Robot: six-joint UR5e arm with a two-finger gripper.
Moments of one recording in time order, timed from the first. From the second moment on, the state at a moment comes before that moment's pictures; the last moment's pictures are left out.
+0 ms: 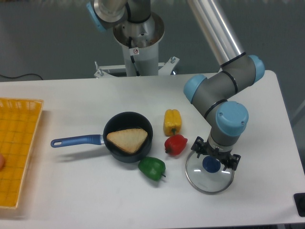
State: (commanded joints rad) arm 2.62 -2.20 -1.44 -1.04 1.53 1.06
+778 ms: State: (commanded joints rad) arm 2.62 -2.22 -1.43 -1.02 1.54 1.07
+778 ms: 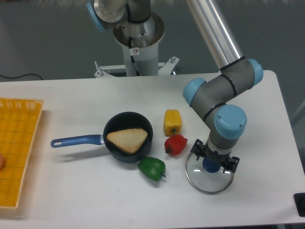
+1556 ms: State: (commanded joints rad) arm 2.62 -2.23 -1.44 -1.03 1.54 1.10
